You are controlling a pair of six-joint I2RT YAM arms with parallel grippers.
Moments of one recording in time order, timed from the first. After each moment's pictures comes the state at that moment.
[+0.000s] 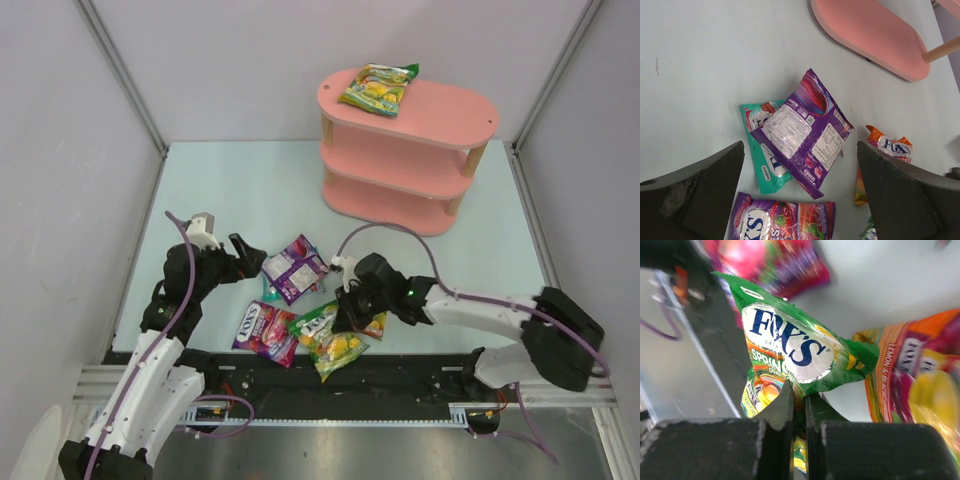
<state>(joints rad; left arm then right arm) -0.20 0.62 0.52 -0.28 0.17 -0.46 0.98 1.38 0.70 -0.11 -0.39 0.46</state>
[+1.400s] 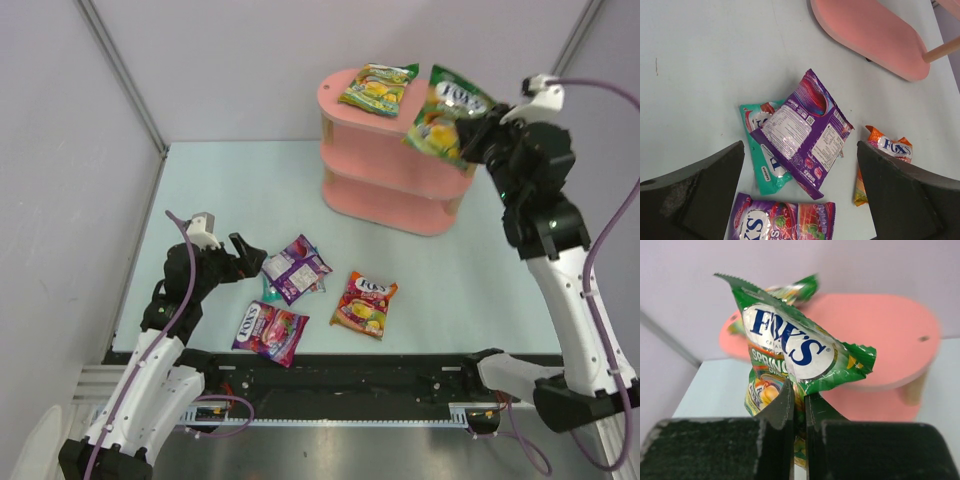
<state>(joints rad) -0.20 0.63 0.52 -0.27 0.17 -0.46 0.40 1.09 1.48 -0.36 0.20 0.30</state>
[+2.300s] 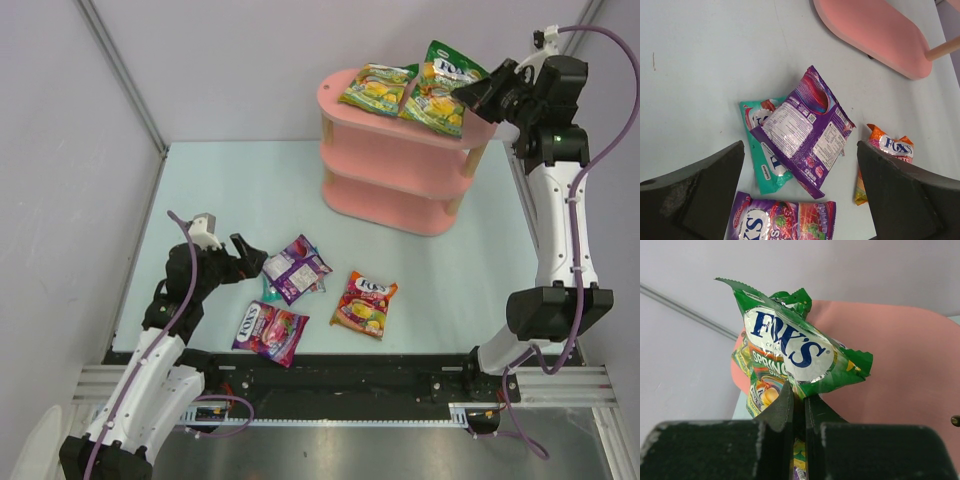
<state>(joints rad) -0.20 0.64 0.50 -0.26 0.17 -0.47 -0.05 1.61 1.97 -0.50 -0.46 0.58</state>
